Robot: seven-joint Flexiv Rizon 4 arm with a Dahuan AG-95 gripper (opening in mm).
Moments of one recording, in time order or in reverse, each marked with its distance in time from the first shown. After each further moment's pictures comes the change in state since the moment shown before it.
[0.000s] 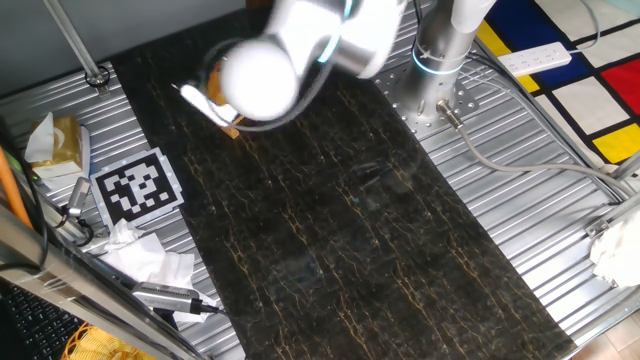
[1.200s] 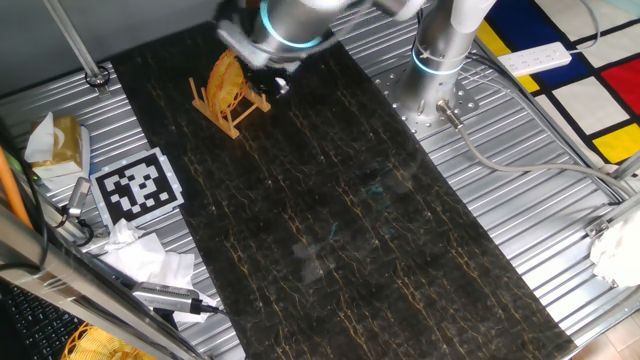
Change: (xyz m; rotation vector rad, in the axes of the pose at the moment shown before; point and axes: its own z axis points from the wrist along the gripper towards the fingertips) arm -0.013 0.014 -0.030 -0.238 -0.300 0.133
